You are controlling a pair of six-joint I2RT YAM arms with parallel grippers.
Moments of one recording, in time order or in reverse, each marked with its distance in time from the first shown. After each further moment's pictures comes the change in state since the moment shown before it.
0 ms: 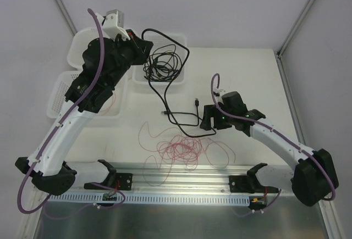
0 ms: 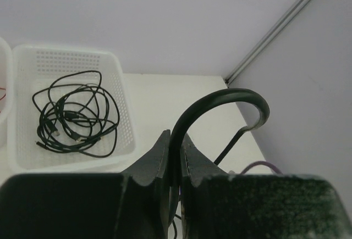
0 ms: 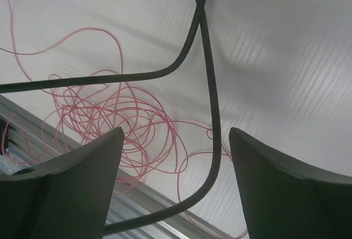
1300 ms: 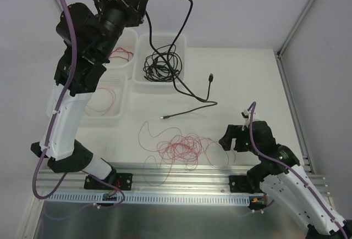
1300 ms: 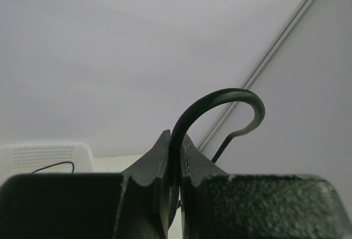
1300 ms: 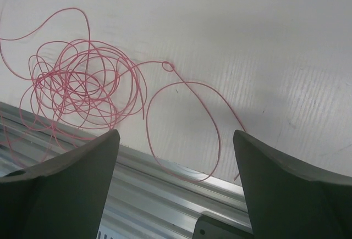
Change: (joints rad) left arm 0.000 0.275 0.615 -0.050 -0.006 0.046; right arm 0.012 -0.686 -0.224 -0.345 0.200 0.107
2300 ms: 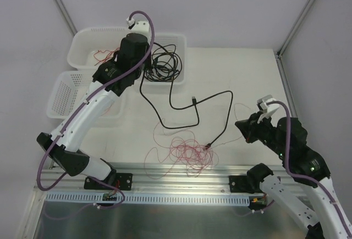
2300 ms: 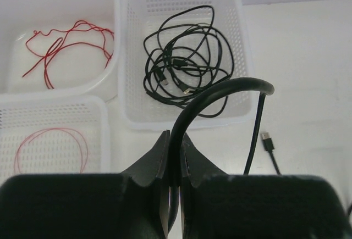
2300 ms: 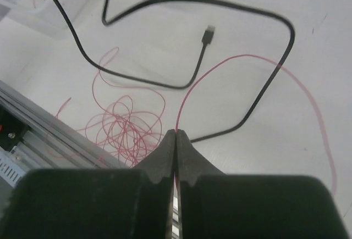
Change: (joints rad) left arm 0.000 -0.059 -0.609 -0.193 -0.272 0.204; right arm 0.000 -0.020 0.444 -0.029 -0.062 -0.324
